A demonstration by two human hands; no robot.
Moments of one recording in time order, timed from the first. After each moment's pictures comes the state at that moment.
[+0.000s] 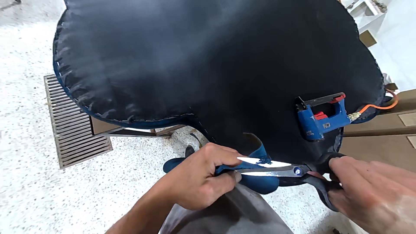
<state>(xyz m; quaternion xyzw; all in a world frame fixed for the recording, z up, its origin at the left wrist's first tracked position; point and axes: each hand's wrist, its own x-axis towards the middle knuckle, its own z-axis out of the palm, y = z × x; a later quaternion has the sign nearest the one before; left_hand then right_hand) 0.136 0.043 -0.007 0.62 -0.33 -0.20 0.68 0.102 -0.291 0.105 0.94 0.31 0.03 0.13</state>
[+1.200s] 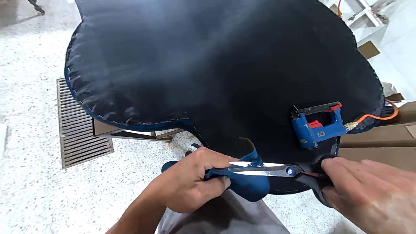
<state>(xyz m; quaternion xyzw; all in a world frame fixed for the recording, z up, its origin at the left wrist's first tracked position) 0.136 0.039 -0.002 0.62 -0.34 -0.21 0.68 0.121 -0.307 0.107 0.93 0.34 0.07 0.13</state>
